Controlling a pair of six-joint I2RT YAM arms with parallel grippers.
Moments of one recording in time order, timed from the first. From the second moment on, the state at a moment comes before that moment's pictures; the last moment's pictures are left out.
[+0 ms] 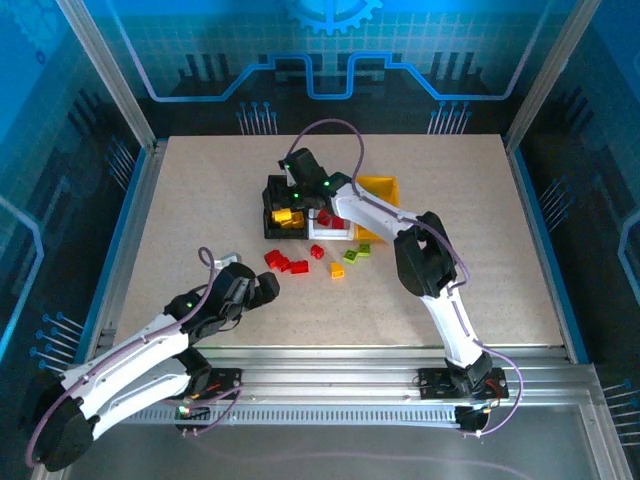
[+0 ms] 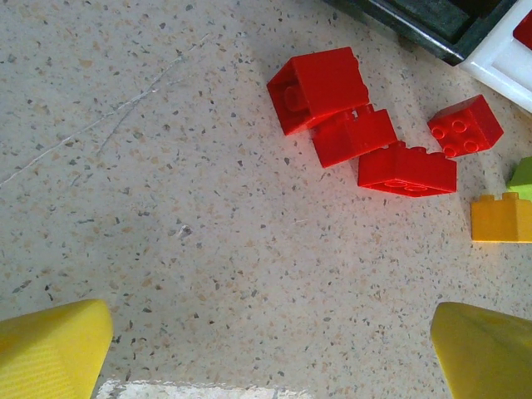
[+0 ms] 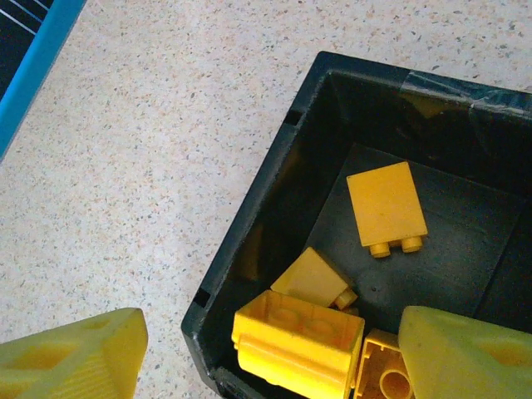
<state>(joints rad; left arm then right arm) -0.64 0.81 0.45 -0.53 -0.24 -0.98 0.71 2.27 1.99 -0.48 -0.09 0.43</state>
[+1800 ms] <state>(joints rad) -0.64 0.81 0.42 -0.52 -0.23 -1.00 0.80 1.81 1.39 -0.38 0.09 0.48</state>
